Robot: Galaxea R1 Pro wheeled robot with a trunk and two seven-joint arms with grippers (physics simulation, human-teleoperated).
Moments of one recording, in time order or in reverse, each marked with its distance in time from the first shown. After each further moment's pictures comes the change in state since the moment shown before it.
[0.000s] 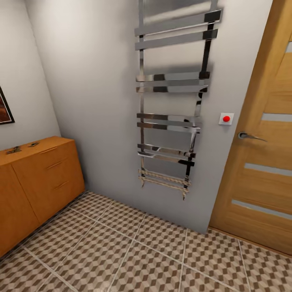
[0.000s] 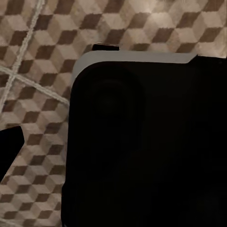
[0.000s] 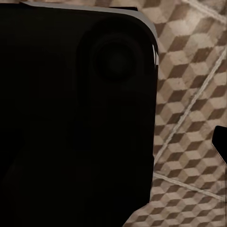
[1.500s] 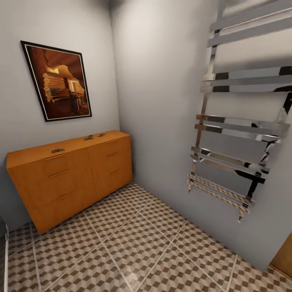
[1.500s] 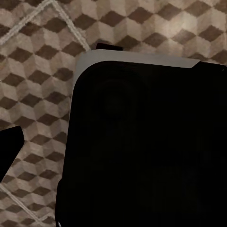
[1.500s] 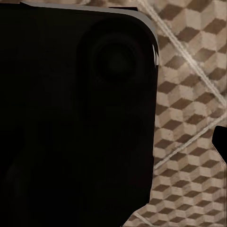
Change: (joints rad) left arm 0.000 0.003 -0.003 0.000 0.069 0.001 -0.002; right arm 0.000 0.000 -0.001 0.000 0.001 0.000 0.000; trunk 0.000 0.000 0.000
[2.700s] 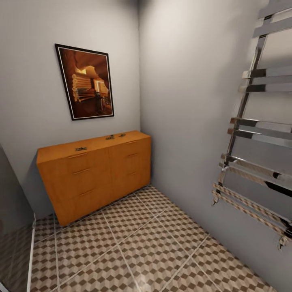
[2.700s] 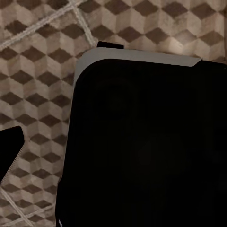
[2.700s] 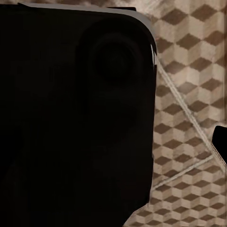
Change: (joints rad) left arm 0.000 0.000 -0.001 0.000 0.005 0.007 0.004; right arm 0.000 0.000 -0.003 0.000 -0.004 0.000 -0.004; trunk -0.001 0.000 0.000
